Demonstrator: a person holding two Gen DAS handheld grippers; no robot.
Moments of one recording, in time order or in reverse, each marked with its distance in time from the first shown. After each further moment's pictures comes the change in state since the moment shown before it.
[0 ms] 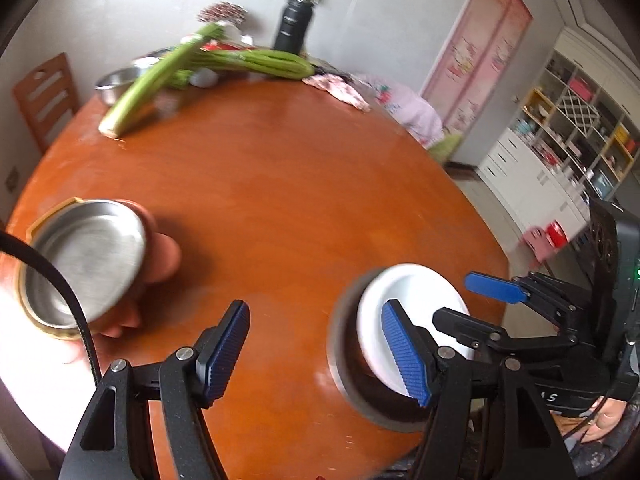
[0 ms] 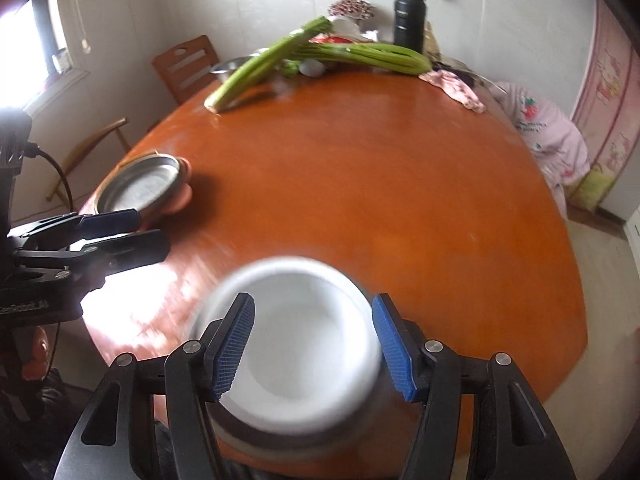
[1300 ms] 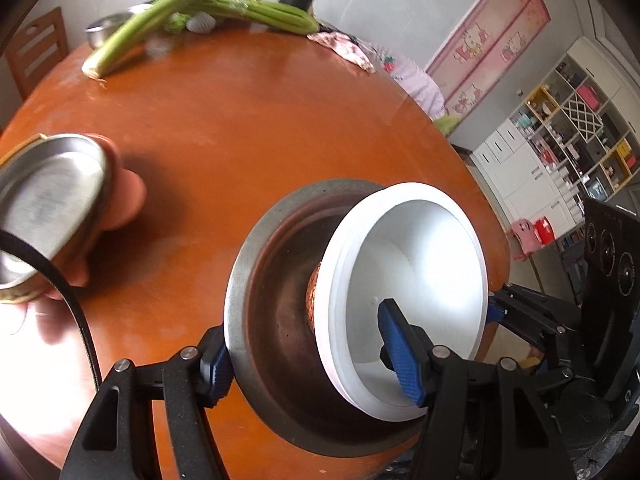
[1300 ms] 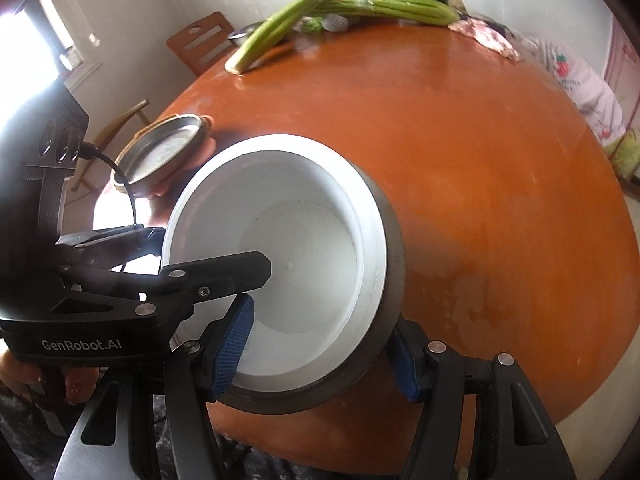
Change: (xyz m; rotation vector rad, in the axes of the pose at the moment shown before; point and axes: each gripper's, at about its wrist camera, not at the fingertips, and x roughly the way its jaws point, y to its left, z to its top) left arm 0.040 0.018 -0.012 -0.089 0.108 -0.052; right arm 0.037 0.028 0.000 0.013 0.103 0.159
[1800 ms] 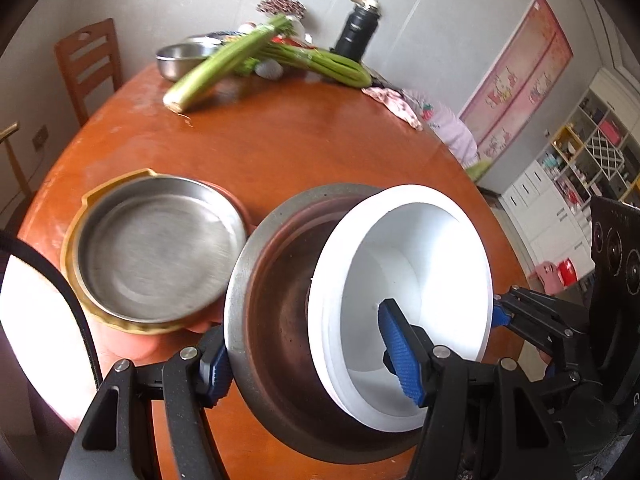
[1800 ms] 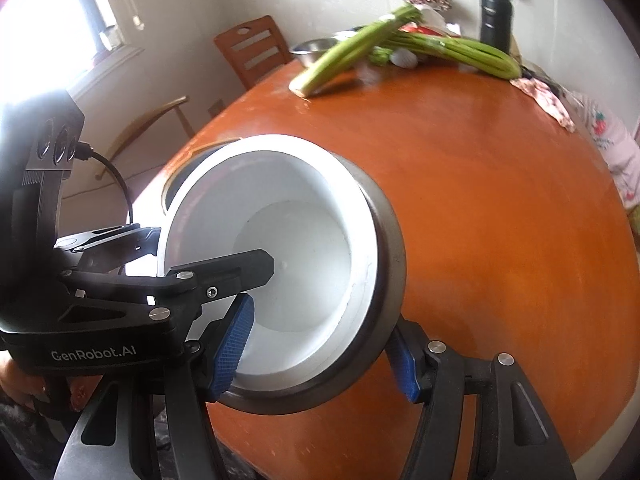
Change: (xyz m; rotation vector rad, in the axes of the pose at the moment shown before) left arm -0.071 0.065 0.008 -0.084 -0.145 0.100; right arm 0.009 0.077 0.056 -0.140 -0.045 0.050
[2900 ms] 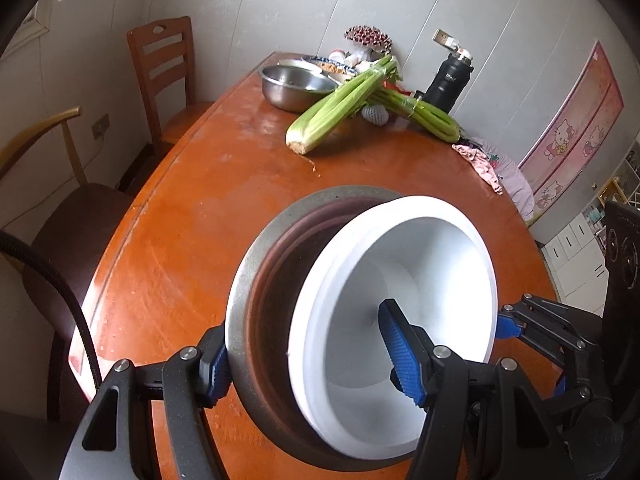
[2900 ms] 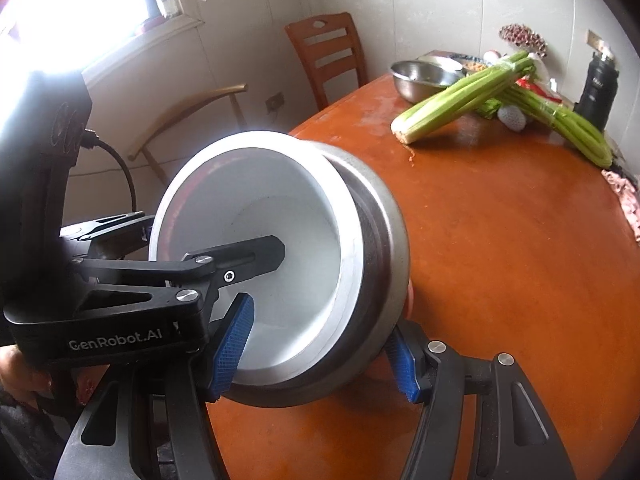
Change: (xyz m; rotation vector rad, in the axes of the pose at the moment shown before) left arm -0.007 0.118 0.063 -0.138 -0.070 0.150; right arm 0.085 0.076 0.105 -0.187 0.035 0.103
